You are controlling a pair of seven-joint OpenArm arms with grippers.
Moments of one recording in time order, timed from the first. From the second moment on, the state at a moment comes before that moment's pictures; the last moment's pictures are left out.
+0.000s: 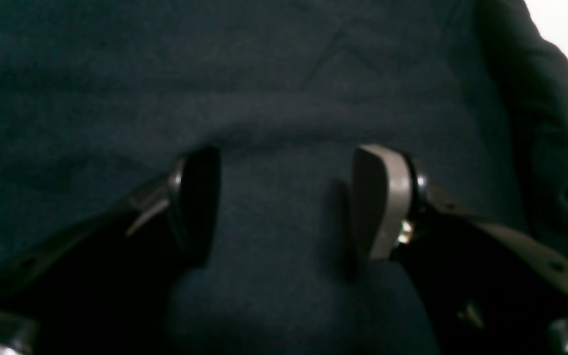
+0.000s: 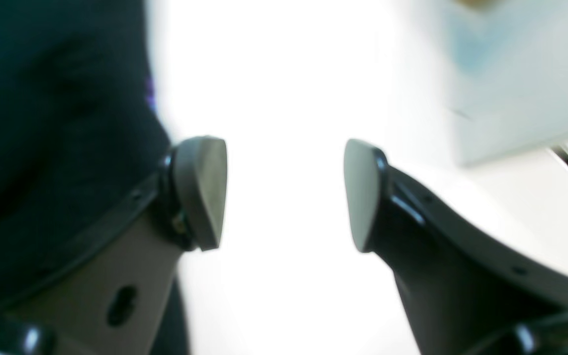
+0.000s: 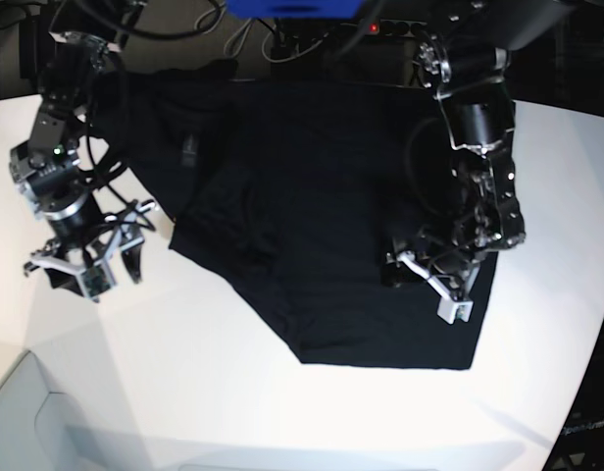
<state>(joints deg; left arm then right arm) -18.3 -2.0 -20.3 59.6 -12.2 -28.8 41.9 -2.6 4.7 20.9 112.0 -8.8 40.1 -36.9</state>
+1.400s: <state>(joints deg) -18.1 -2.7 -20.4 59.6 -12.4 -28.6 41.9 2.0 1.6 8.5 93.2 -6.0 39.9 -50.7</state>
